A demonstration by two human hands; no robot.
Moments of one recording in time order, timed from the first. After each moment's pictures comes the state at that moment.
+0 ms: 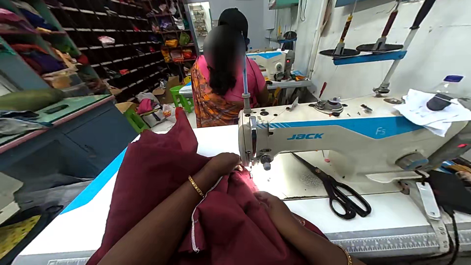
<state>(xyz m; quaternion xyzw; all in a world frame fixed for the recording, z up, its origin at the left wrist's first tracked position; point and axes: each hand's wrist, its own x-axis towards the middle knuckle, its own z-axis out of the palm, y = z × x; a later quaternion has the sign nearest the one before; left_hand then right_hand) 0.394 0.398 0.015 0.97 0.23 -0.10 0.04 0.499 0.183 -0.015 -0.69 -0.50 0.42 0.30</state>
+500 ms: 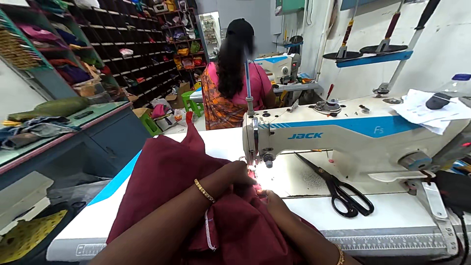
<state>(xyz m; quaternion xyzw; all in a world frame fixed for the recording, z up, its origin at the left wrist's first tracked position) 0.398 0.348 0.028 0.92 0.34 -0.13 0.16 0.490 0.190 -0.013 -0.71 -0.46 0.44 0.30</state>
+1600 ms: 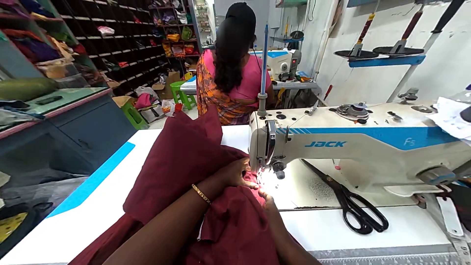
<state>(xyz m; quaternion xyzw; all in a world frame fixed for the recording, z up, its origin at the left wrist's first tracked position) 0.386 0.423 -0.042 0.96 0.07 0.12 0.25 0.456 0.216 -0.032 -0.70 -0.34 0.41 0.48</state>
